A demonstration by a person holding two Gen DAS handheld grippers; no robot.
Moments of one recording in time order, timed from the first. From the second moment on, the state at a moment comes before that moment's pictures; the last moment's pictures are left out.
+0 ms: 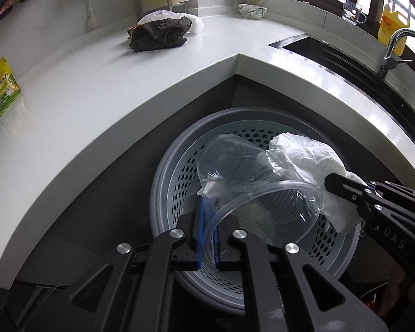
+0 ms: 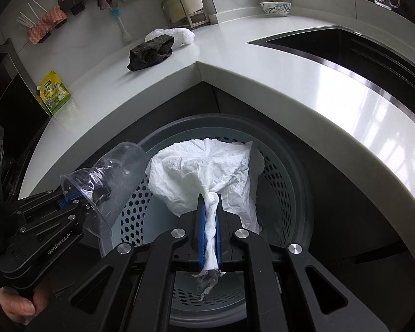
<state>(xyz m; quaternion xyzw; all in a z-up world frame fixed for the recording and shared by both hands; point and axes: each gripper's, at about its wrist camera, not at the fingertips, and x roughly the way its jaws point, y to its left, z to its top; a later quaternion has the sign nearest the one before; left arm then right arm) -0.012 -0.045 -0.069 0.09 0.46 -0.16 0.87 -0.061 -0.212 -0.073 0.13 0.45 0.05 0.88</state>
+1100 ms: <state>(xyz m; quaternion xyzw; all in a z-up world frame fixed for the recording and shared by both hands) -0.009 -0.036 -0.069 0.08 0.46 -0.14 0.87 -0.064 -0.211 -0.076 0.12 0.45 0.04 0.88</state>
